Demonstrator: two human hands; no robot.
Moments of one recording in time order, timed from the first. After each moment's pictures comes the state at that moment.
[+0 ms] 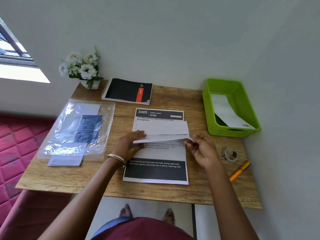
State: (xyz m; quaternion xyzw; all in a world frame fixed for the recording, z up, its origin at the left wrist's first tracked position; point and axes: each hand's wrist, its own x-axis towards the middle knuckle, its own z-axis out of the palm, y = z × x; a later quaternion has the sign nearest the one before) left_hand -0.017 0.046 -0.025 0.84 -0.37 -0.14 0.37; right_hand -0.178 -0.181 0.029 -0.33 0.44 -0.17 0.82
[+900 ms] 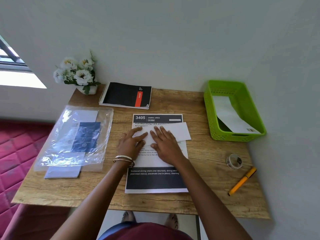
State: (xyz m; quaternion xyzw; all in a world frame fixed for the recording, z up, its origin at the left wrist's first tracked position) left_hand -0.001 0.011 -0.031 0.92 -0.29 -0.09 0.24; right_hand -0.095 -0.137 -0.022 -0.99 0.08 0.05 0.14
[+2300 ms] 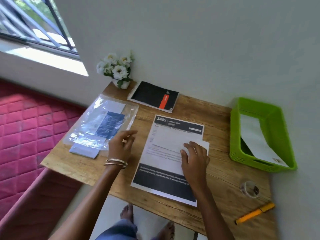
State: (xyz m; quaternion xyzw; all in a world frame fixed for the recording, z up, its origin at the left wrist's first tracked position) left_hand -0.027 0.069 0.011 0.87 -0.11 0.08 0.47; right_hand -0.143 -0.142 -0.014 -0.92 0.22 -0.19 0.25
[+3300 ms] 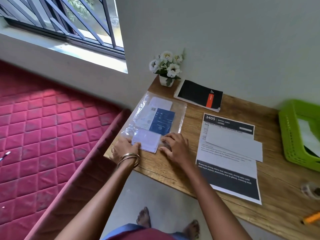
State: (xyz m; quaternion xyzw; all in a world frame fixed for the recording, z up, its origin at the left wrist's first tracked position) left_hand 0.009 0.241 0.000 0.92 0.24 -0.05 0.32; right_hand -0.034 0.061 -0.017 -0.97 0.00 -0.03 0.23
